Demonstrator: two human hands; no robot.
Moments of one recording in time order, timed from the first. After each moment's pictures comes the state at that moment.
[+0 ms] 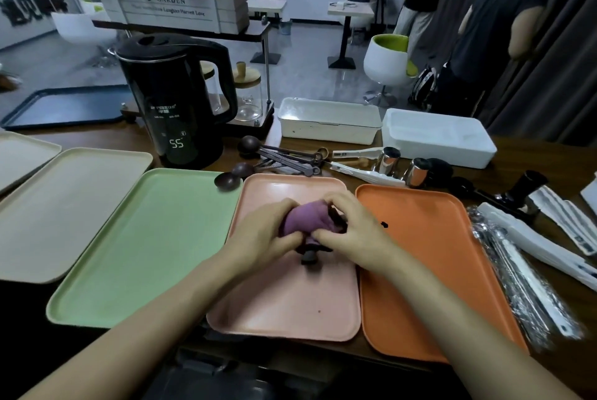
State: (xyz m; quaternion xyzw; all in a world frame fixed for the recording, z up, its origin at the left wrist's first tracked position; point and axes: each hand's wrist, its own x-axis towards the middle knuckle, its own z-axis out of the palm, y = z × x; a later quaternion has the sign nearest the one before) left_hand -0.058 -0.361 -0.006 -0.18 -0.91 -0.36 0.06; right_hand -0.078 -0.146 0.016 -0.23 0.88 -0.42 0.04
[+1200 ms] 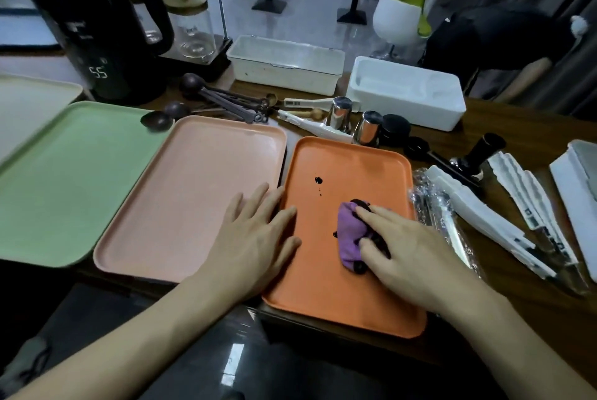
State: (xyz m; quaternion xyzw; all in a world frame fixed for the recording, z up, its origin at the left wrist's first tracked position) left_hand 0.000 -0.212 -0.048 -0.11 -0.99 -0.04 0.06; right_hand -0.025 0.042 0.015 -0.21 0.97 -0.12 0.09
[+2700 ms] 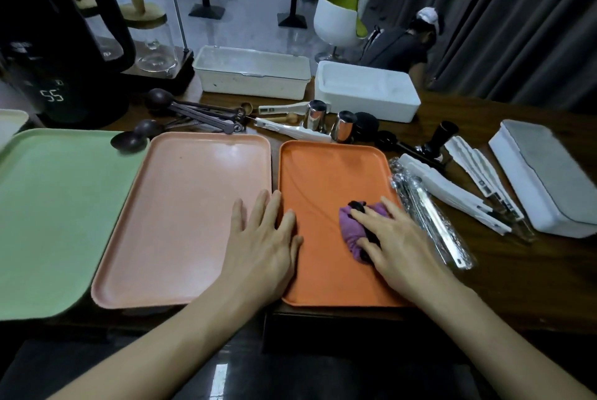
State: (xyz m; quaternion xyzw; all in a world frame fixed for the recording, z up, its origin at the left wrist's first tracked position) left_hand -0.004 -0.212 -0.063 -0.14 -0.98 -0.03 0.12; right_hand 0.000 0.019 -0.006 -0.07 0.99 -0.10 0.05
